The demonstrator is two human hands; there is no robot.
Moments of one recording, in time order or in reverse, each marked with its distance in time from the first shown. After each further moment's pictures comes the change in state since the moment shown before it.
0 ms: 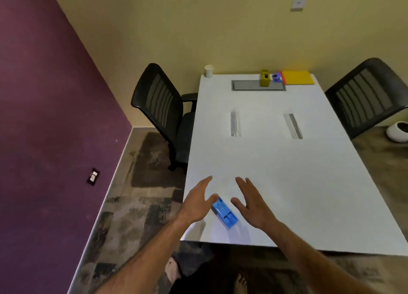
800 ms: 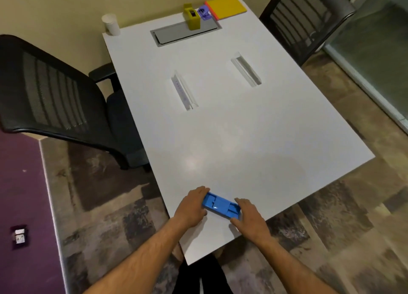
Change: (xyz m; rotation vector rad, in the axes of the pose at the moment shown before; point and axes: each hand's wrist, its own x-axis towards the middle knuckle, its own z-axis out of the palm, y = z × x) left_hand 0.169 -0.117 0.052 0.423 -0.641 0.306; right_hand 0.043 0.043 0.152 0.181 0.026 0.685
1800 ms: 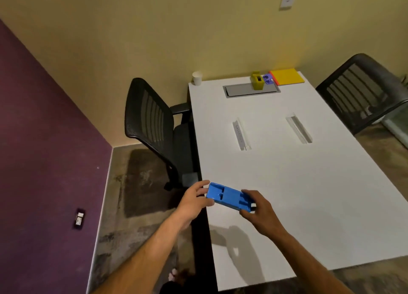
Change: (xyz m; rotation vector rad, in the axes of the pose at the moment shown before) left_hand -0.137 -0.020 -0.155 -1.061 0.415 -0.169; right_hand -0.009 -0.166 -0.072 0.273 0.109 -0.558
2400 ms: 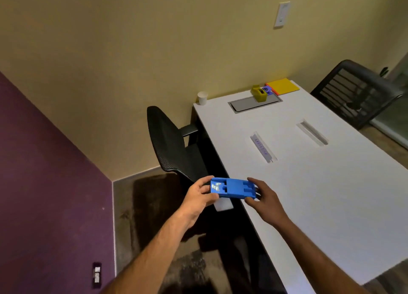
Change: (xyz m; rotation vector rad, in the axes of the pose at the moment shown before) left_hand 0.049 0.069 -0.222 -0.138 -0.175 0.042; right_hand 0.111 -0.159 0.138 0.185 0.274 0.090
